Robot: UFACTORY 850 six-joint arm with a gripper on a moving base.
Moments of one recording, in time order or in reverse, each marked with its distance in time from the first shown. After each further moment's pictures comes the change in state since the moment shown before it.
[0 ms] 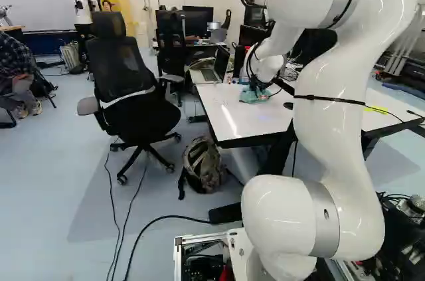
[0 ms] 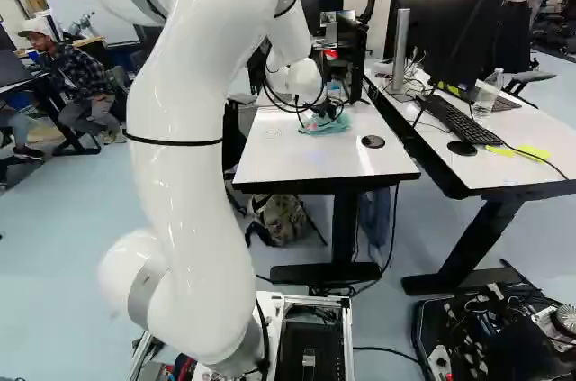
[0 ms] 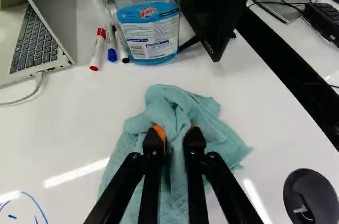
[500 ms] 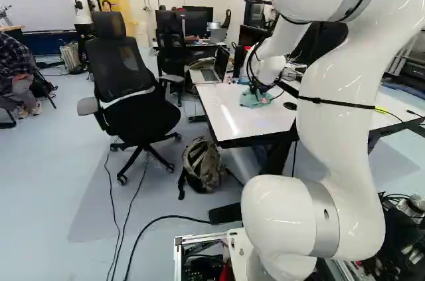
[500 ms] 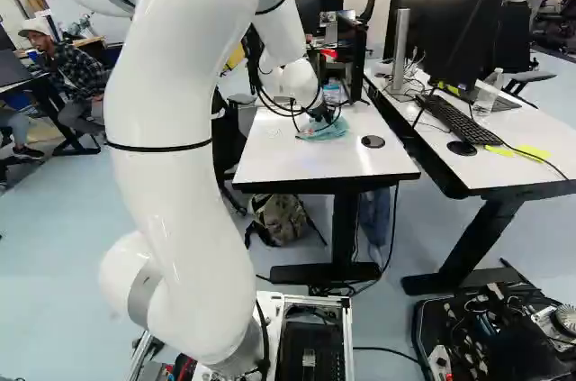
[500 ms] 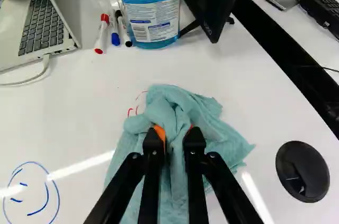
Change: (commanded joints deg) arm 1.2 4.5 5.7 0.0 0.0 0.0
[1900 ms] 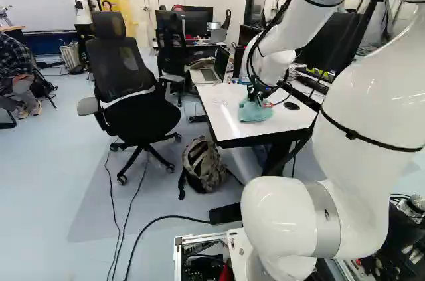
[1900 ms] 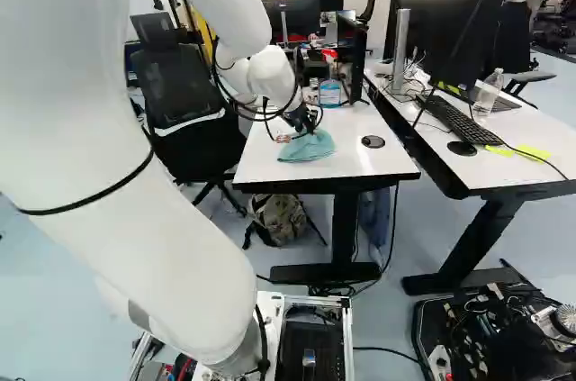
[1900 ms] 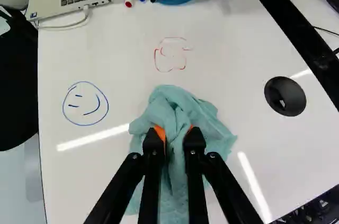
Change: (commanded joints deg) arm 2.5 20.9 17.3 0.0 -10.4 0.0
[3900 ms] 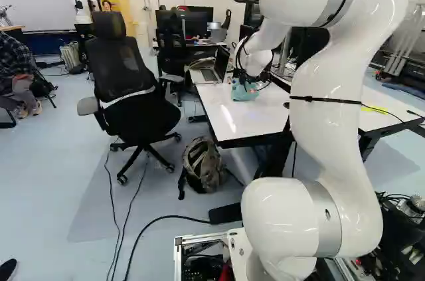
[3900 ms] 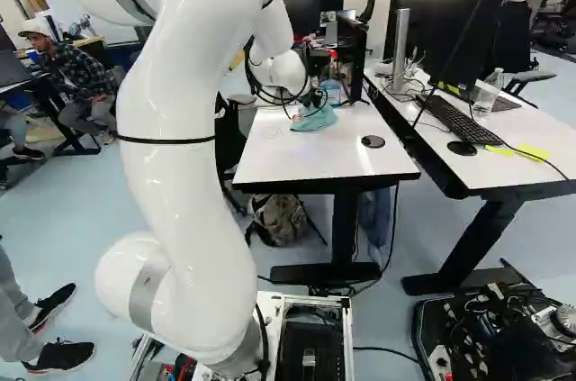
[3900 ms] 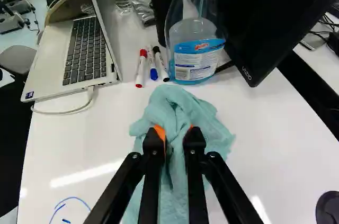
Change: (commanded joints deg) arm 2.1 -25.7 -26.4 1.6 11.2 0.0
